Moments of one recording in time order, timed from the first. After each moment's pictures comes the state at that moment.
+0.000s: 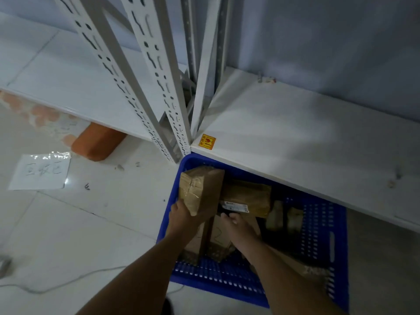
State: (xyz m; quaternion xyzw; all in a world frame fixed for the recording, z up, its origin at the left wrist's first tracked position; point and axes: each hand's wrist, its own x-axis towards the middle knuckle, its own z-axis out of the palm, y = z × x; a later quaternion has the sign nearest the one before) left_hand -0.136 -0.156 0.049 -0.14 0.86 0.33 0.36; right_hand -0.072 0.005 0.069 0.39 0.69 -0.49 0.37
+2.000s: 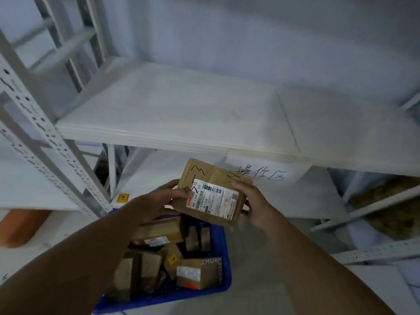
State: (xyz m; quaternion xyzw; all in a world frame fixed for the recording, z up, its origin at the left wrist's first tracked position) left_hand -0.101 0.026 0.423 0.11 0.63 0.52 0.57; right_hand 0.077 0.247 0.447 0.47 0.56 -0.68 0.01
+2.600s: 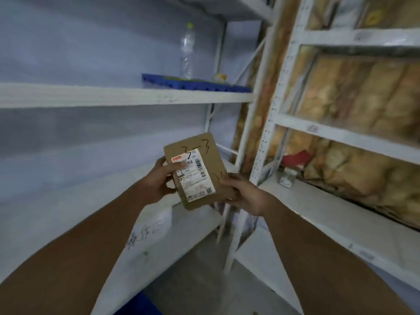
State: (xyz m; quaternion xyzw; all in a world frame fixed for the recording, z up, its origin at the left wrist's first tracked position) left_hand 0.097 0.141 0.823 0.39 0.46 0.55 0.58; right_hand 0.367 0.175 0.821 0.49 0.54 -0.61 -0.32
